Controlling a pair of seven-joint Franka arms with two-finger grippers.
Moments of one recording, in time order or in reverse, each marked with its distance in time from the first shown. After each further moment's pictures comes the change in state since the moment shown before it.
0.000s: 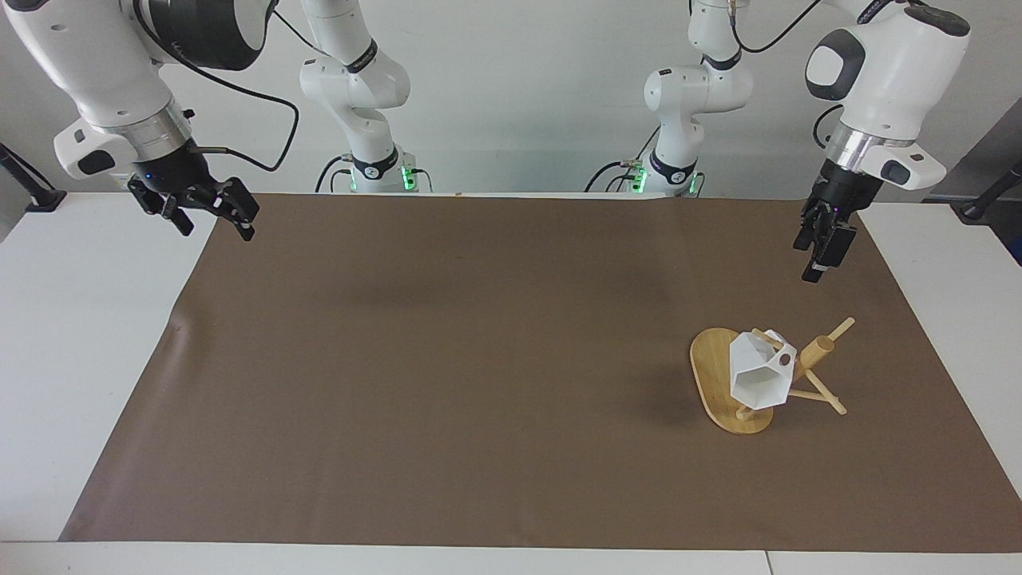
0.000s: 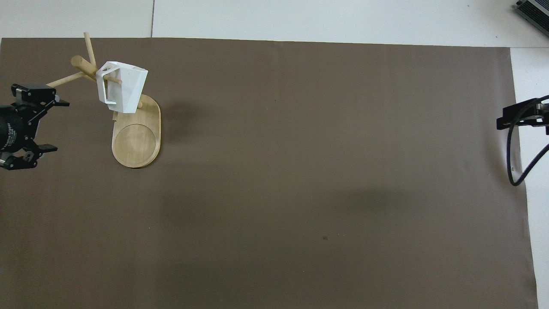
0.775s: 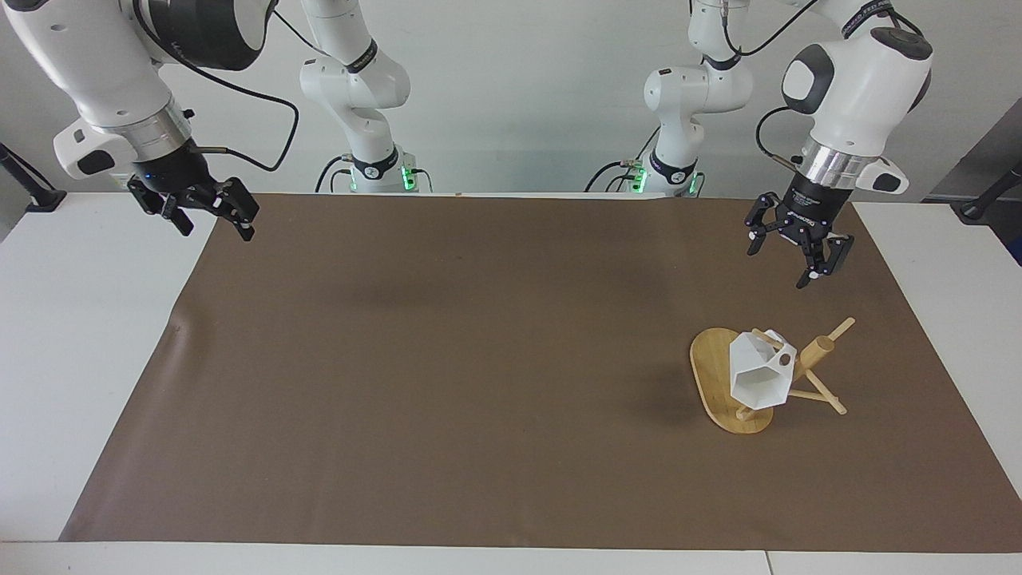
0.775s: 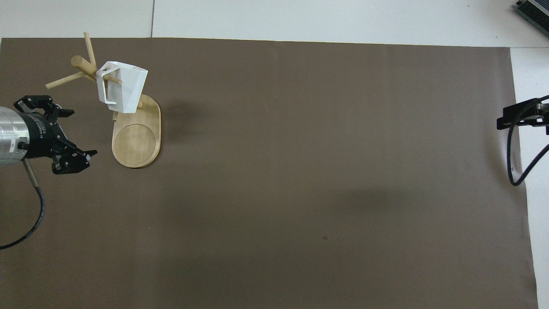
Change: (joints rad) left arm -0.015 0.000 -0.030 -0.068 -0.001 0.043 -0.863; right arm -0.001 0.000 0.000 0.000 0.000 0.000 0.000
